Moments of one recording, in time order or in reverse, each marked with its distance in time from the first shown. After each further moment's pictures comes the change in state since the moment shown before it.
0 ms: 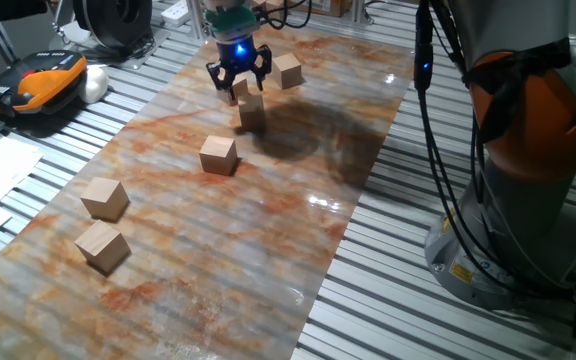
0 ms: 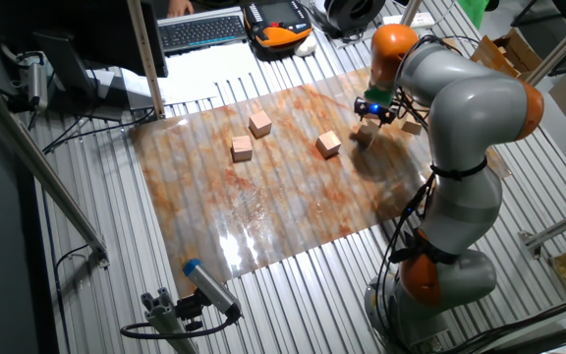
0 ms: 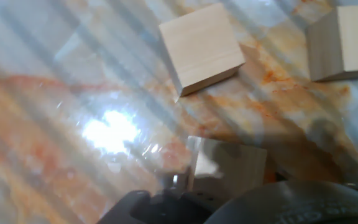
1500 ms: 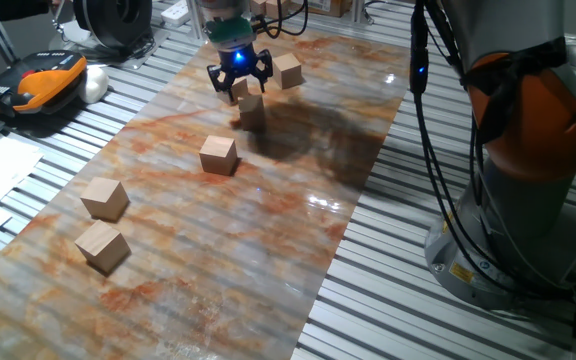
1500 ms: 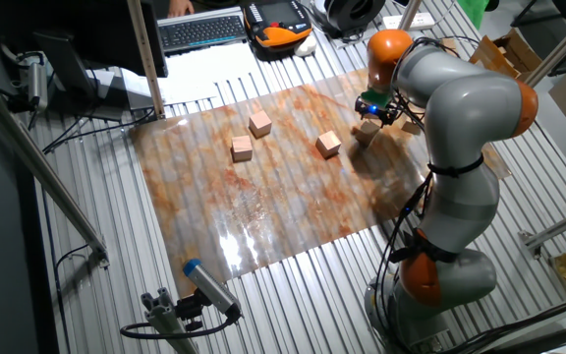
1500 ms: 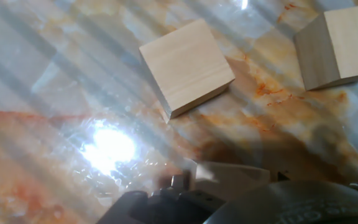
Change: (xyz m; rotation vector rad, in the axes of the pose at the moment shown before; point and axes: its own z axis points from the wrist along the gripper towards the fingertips) arm -0.015 -0.002 0.023 0.020 -0.034 0.062
